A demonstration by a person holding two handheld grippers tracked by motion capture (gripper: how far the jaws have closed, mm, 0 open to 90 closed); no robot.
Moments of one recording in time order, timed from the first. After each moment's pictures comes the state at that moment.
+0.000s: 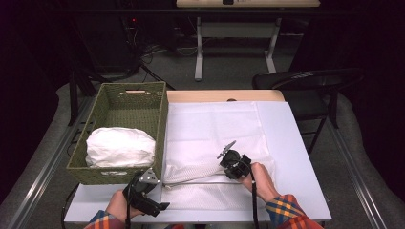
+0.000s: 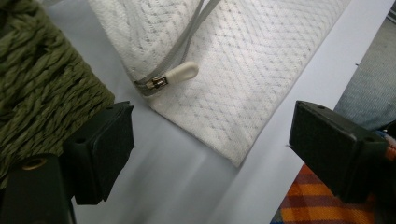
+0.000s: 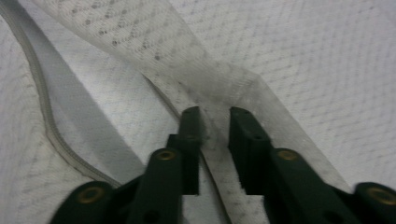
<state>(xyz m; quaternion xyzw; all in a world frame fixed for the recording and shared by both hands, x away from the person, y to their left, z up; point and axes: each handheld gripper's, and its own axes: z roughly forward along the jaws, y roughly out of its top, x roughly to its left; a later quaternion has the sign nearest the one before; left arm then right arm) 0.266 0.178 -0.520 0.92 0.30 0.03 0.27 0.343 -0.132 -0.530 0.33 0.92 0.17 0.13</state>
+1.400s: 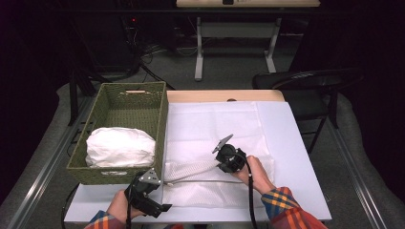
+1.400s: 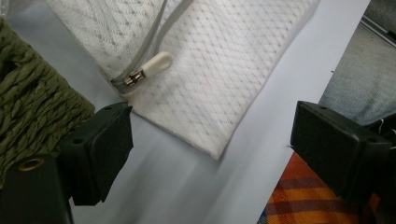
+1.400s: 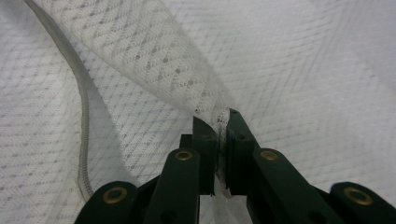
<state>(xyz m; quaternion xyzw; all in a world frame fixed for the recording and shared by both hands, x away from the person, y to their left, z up) 0.267 0.176 -0.520 0.91 0.29 0.00 0.29 0.359 -0.121 -0.519 0.29 0.92 0.22 0.11</state>
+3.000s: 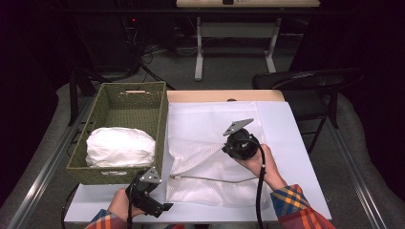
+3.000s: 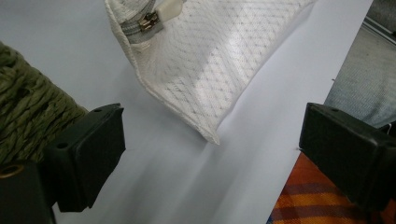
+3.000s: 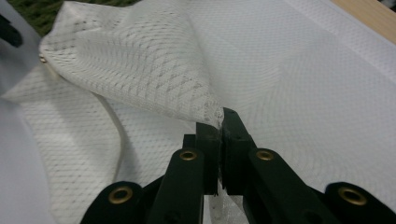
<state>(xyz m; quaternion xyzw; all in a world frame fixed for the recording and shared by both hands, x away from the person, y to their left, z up) 0.268 0.172 -0.517 0.91 0.29 0.02 0.29 0.355 -0.144 -0.448 0.31 0.88 0.33 0.14</state>
